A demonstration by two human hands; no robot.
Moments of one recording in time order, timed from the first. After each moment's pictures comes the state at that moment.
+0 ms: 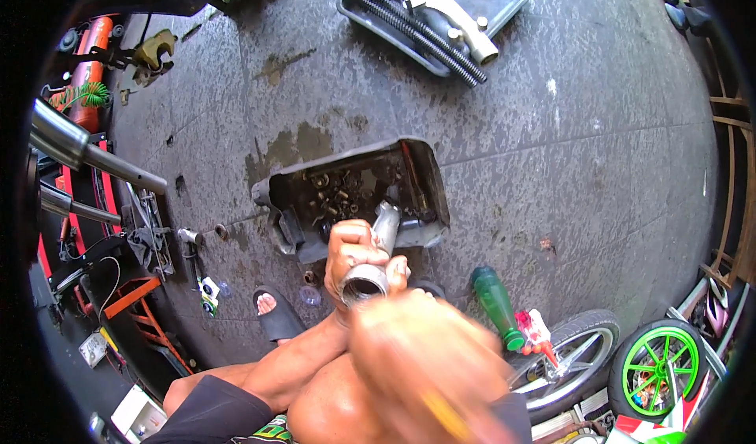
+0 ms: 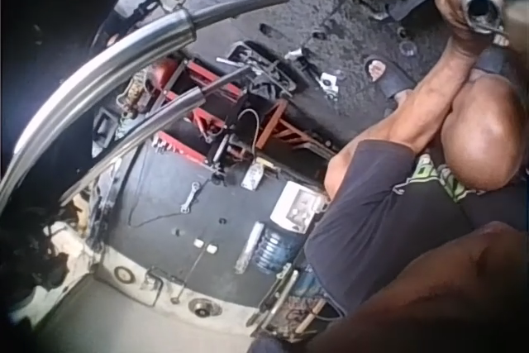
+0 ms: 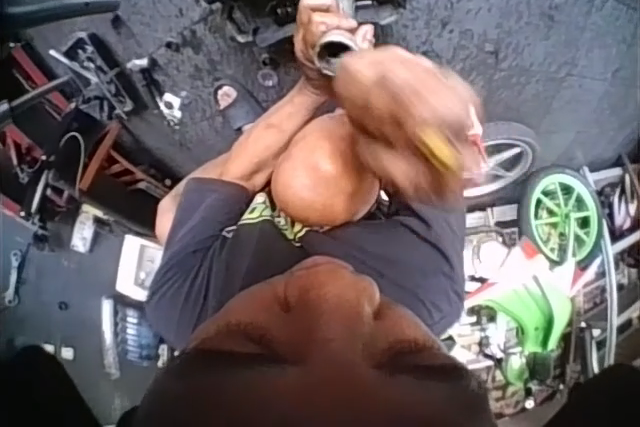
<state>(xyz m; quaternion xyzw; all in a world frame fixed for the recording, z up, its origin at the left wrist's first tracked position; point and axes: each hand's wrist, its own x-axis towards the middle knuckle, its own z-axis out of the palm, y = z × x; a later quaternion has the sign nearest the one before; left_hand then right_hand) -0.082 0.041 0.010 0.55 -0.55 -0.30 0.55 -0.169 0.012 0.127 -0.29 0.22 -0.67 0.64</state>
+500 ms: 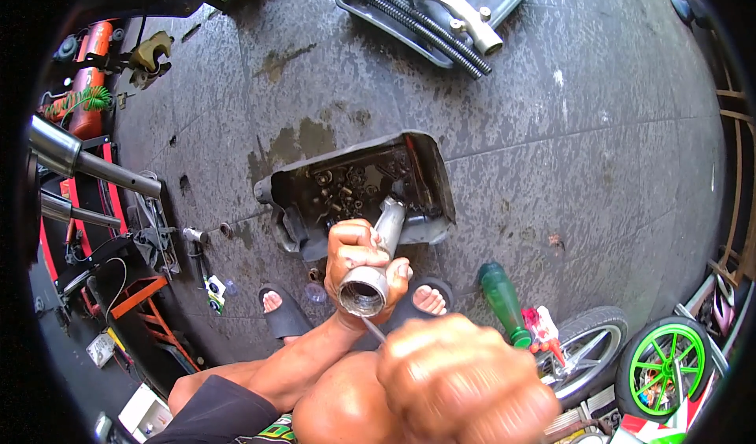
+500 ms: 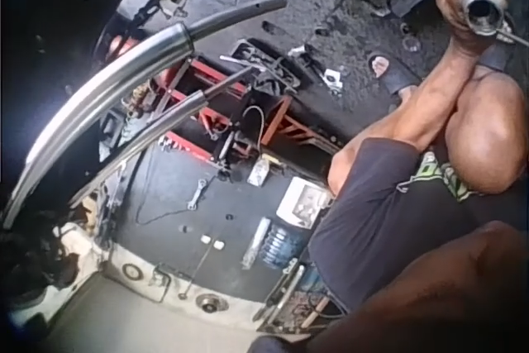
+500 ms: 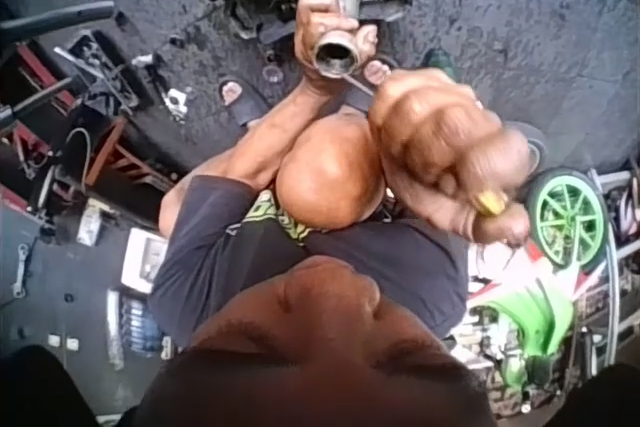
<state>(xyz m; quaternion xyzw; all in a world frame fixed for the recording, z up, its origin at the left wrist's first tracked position) -0.090 0.041 0.004 0.54 -0.56 -0.30 0.54 -0.183 0.003 0.147 -0.33 0.21 -0.75 0.53</state>
